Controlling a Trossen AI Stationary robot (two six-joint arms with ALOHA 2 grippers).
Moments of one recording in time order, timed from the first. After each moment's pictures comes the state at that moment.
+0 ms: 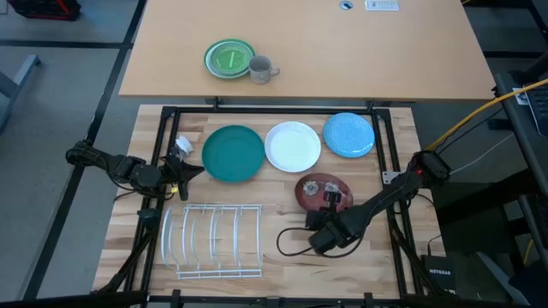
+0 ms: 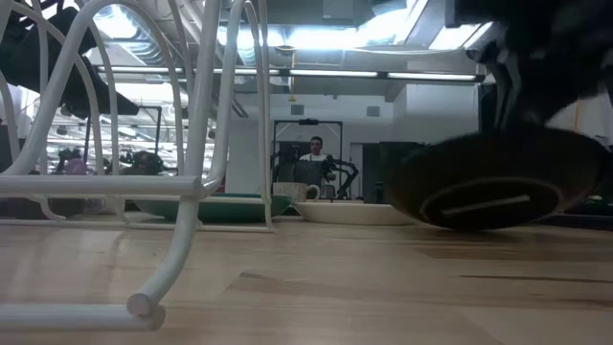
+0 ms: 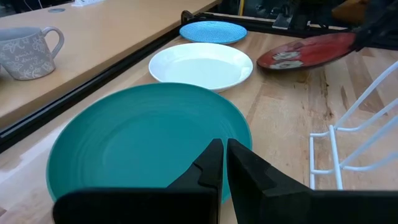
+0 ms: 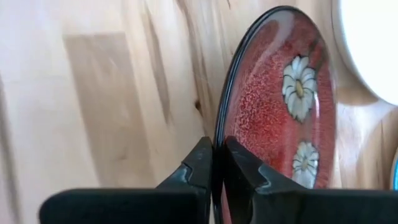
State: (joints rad) left arm -0.37 0.13 0.22 -0.51 -0.74 -0.31; right arm 0.58 1.76 1.27 -1.02 0.39 0.70
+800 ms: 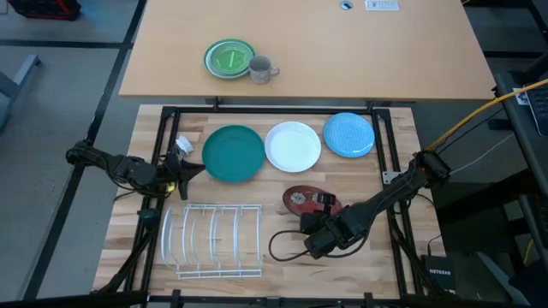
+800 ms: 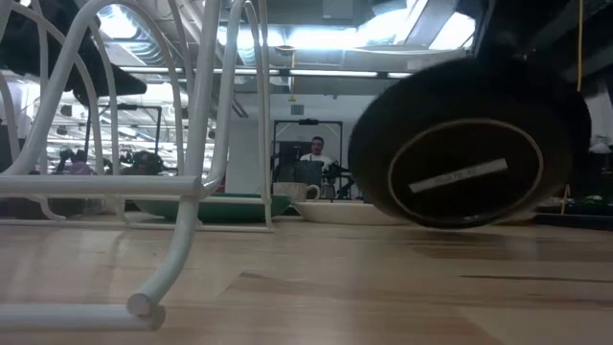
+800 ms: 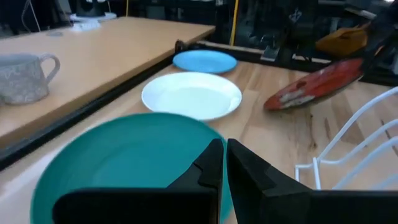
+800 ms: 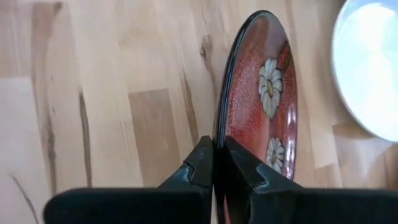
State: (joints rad) left arm -0.37 0.13 0.22 -0.36 -0.74 -0.23; right arm 0.58 1.76 1.46 -1.07 0.42 0.65
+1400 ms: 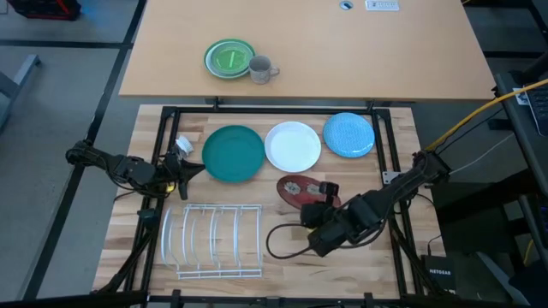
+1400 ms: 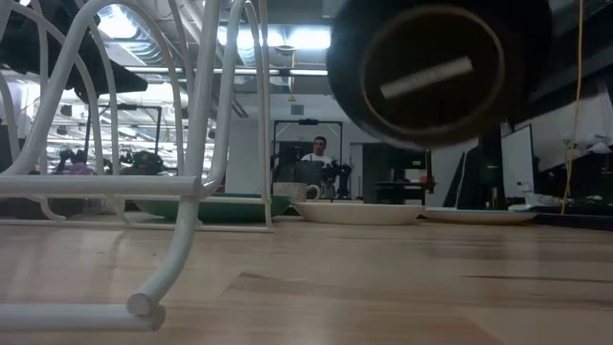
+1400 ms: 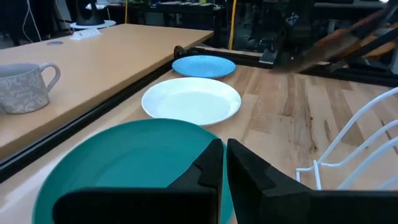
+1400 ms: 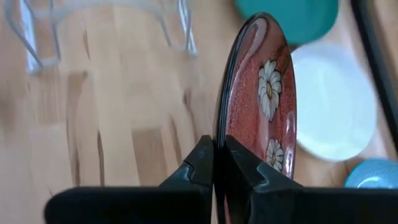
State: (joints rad) left arm -0.37 0.13 0.22 -0.34 -0.74 -0.20; right arm 0.56 1.76 1.81 -1.30 0.51 0.62
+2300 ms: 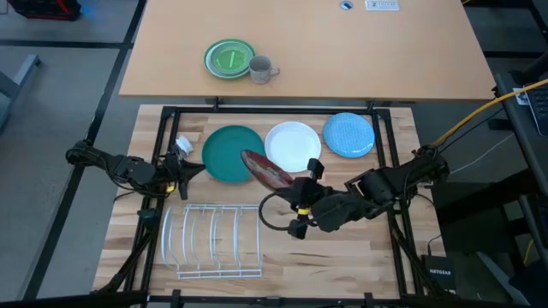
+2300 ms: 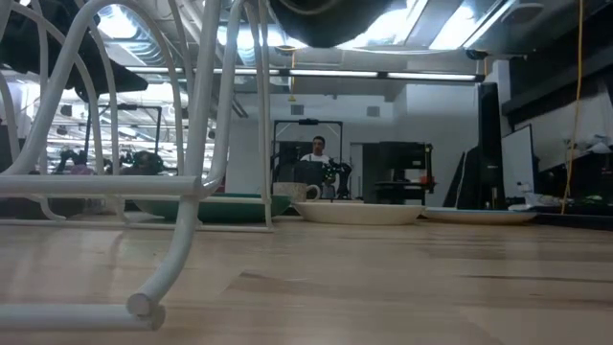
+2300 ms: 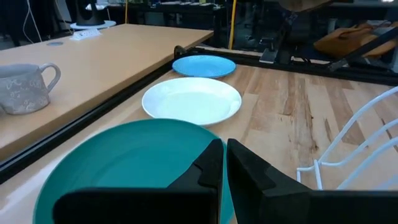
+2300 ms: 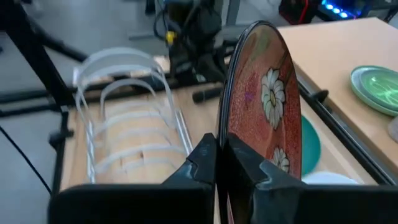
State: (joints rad) left arm -0.37 0.13 0.22 -0.33 -0.74 -0.18; right arm 0.49 1.75 2.05 -0.90 0.69 0.41
